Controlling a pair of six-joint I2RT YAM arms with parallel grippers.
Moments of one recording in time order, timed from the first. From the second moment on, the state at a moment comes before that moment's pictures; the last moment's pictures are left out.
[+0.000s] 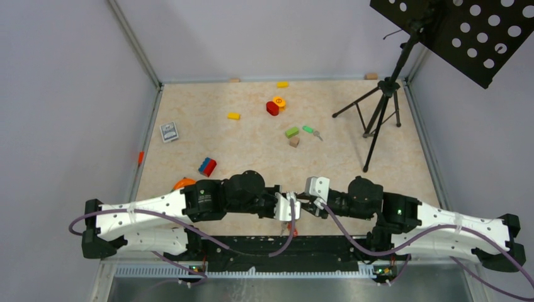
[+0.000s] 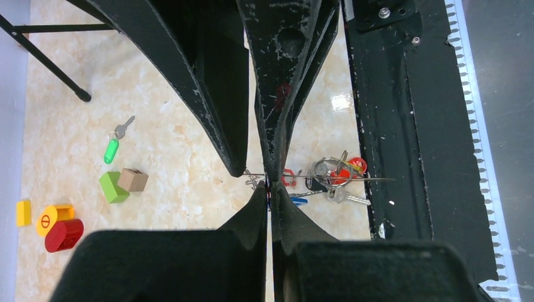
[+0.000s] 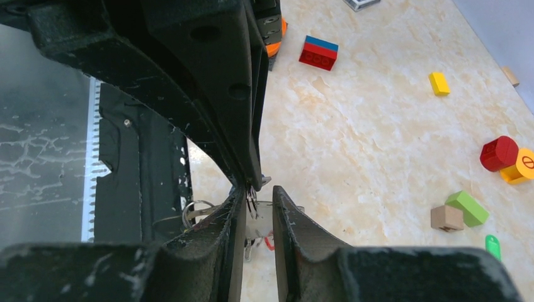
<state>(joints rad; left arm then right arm) -1.32 1.03 0.99 -0.47 0.09 0.47 1.29 0.67 0.68 -0.23 0.00 -0.21</state>
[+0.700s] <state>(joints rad) -1.32 1.03 0.99 -0.49 0.11 0.47 1.29 0.70 0.68 -0.26 -0.04 -0.20</state>
